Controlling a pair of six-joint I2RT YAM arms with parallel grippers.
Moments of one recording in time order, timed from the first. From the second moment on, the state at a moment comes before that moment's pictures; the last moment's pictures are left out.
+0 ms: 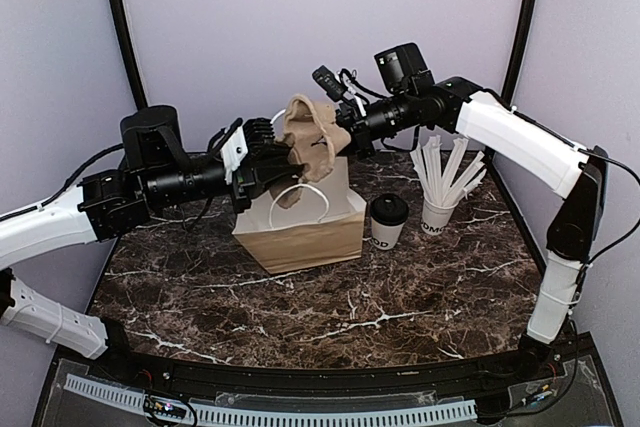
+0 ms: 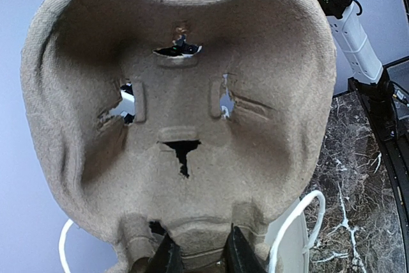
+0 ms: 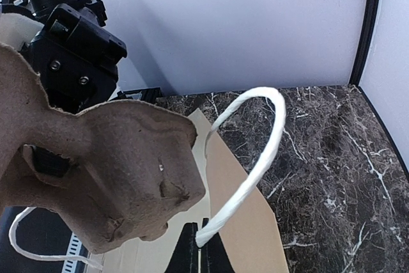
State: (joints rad) left arm -0.95 1.16 1.08 0.01 0.22 0.58; right arm 0.73 1.85 1.92 -0.64 -0.92 -0.32
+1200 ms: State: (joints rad) left arm -0.95 1.41 1.54 -0.80 -0.01 0.50; right arm 0.73 1.85 1.92 -0.67 -0.88 -0.30
